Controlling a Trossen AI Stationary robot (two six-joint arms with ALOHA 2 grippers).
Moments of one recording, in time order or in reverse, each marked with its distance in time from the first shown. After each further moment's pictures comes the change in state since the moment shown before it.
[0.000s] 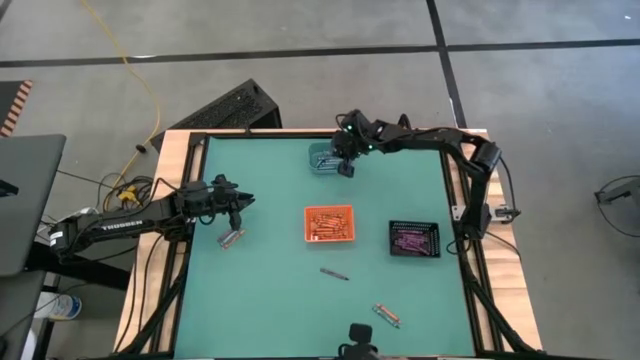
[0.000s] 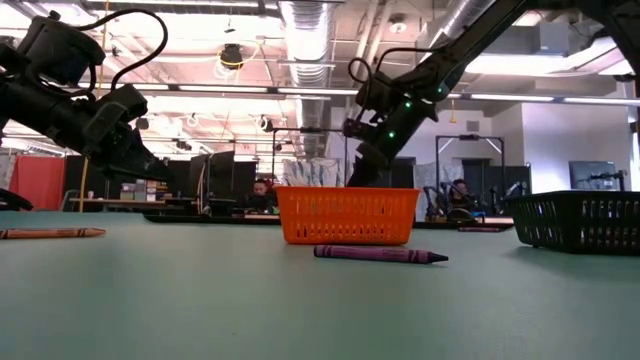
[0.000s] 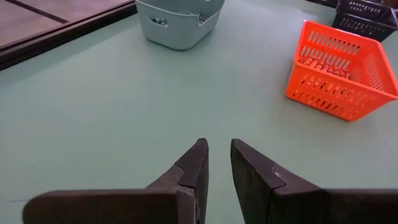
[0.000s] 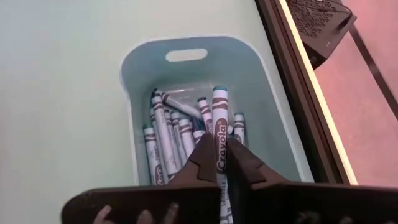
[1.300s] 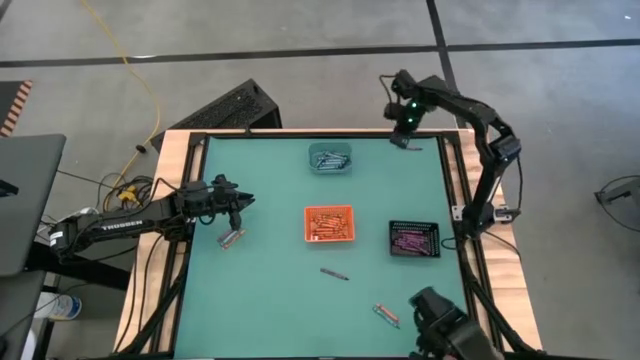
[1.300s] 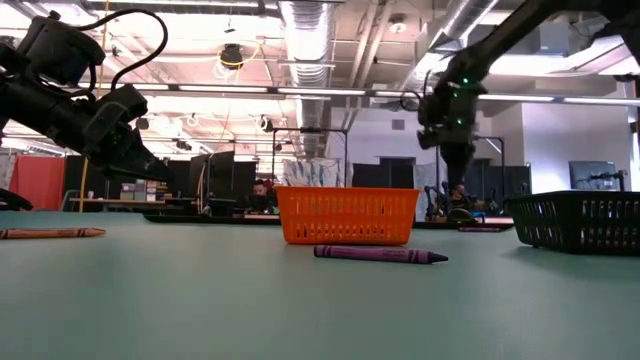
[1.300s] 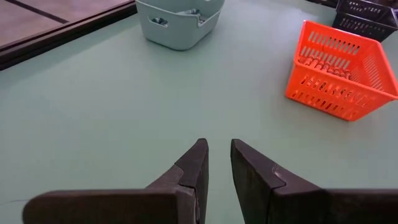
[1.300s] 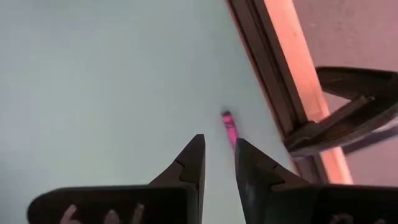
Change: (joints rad) left arm 0.000 0.000 0.000 -0.001 0.000 0.000; right arm -0.440 -0.037 0.229 -0.894 0.043 -0.176
